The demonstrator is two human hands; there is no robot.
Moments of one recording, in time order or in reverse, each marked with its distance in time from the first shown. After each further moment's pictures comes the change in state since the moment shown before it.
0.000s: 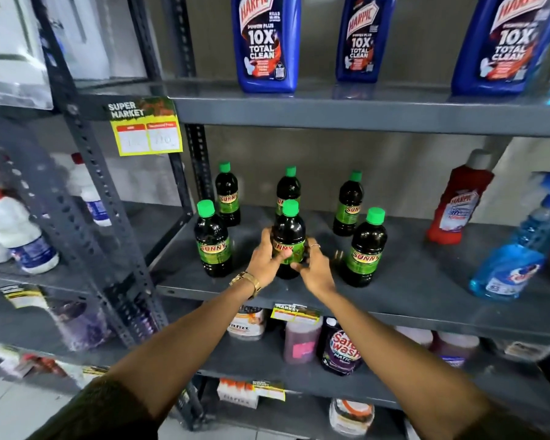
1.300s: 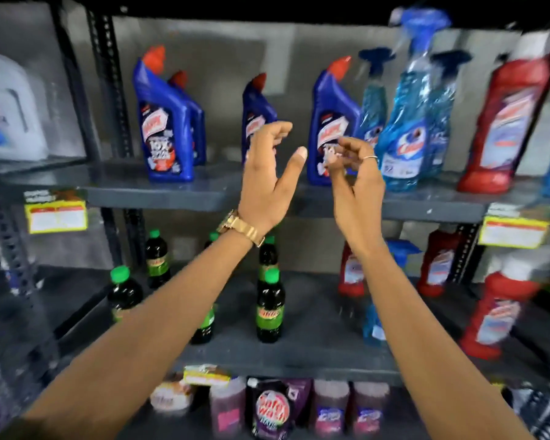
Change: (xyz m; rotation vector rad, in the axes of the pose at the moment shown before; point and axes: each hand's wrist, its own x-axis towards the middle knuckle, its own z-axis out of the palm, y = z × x) left_hand -0.012 0.342 0.028 -0.128 0.480 0.837; right_hand -0.050 -0.201 -0.295 0.108 0.597 -0.626
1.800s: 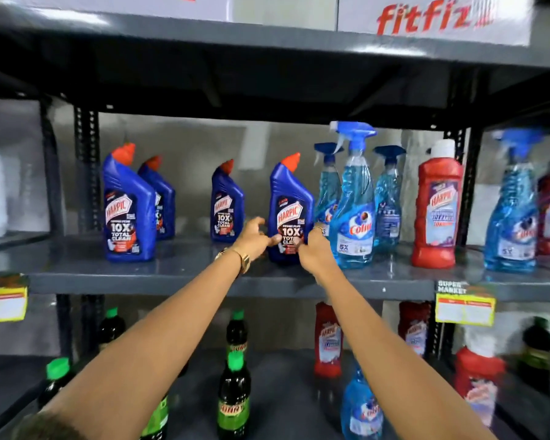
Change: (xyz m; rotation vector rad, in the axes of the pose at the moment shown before) left_hand 0.078 -0.045 0.071 -0.118 -0.331 -0.685; right_hand 0.088 0.068 0.004 -0.369 -0.250 0.421
